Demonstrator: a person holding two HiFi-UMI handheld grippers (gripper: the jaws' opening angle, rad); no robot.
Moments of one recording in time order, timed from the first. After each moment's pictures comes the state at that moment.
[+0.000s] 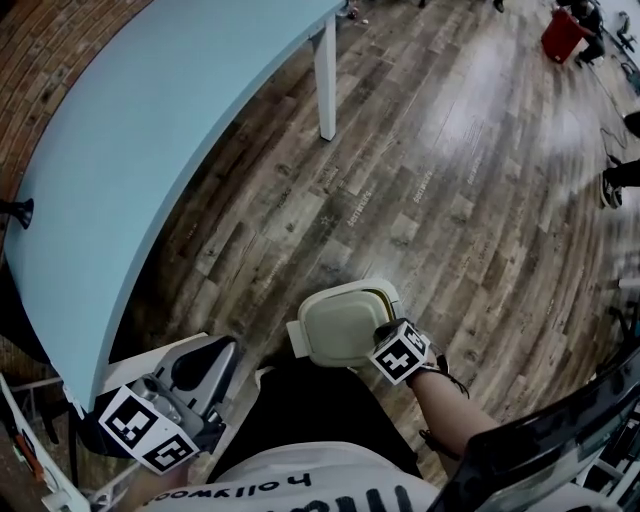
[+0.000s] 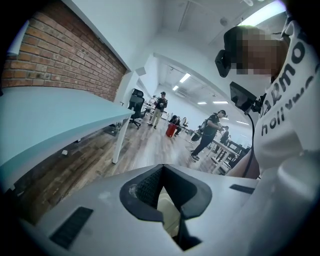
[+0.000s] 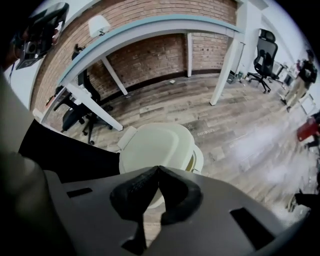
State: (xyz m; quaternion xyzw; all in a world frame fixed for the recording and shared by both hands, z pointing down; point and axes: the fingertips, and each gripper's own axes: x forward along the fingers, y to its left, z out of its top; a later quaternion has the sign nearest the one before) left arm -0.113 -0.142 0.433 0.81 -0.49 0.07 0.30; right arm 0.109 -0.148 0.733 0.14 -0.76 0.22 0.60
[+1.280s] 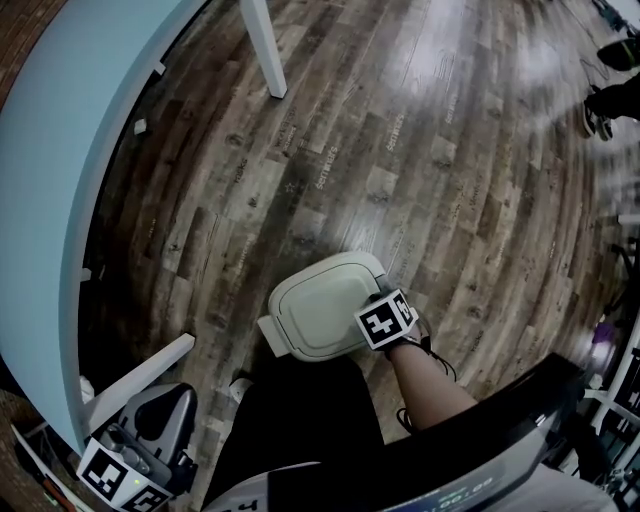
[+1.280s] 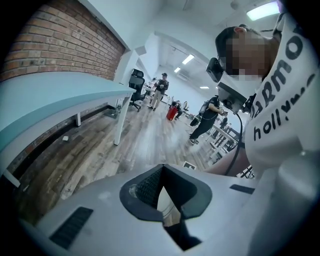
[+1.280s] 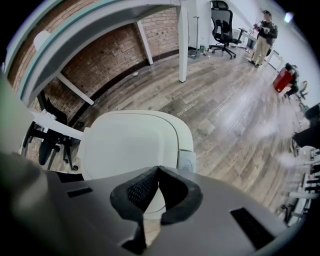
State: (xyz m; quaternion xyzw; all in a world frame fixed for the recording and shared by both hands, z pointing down) left arm -0.113 -0.128 0.507 0.80 -0.45 0.15 0.36; right arm 0.143 -0.177 0.848 0.28 -0.68 0.34 0.58
